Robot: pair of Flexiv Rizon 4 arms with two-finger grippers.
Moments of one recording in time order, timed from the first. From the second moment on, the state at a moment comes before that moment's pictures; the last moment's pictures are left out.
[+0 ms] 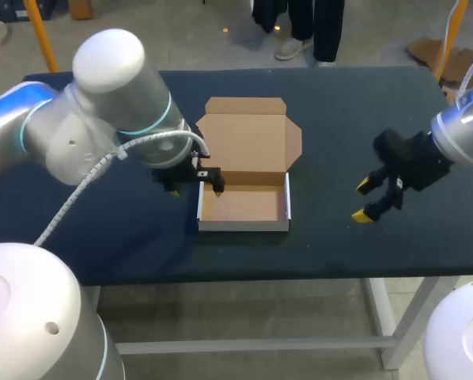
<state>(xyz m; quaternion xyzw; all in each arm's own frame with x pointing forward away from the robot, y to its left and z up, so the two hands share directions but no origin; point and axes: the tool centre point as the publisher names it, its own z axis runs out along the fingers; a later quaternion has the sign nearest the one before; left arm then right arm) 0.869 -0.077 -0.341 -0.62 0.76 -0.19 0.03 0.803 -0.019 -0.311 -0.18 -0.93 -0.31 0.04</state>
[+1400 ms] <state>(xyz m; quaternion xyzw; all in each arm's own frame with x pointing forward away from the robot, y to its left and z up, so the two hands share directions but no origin) 0.770 0.050 -0.258 -0.58 0.76 -0.29 -0.05 0.805 -0.060 -0.262 -0.55 -0.80 -0.23 0.02</state>
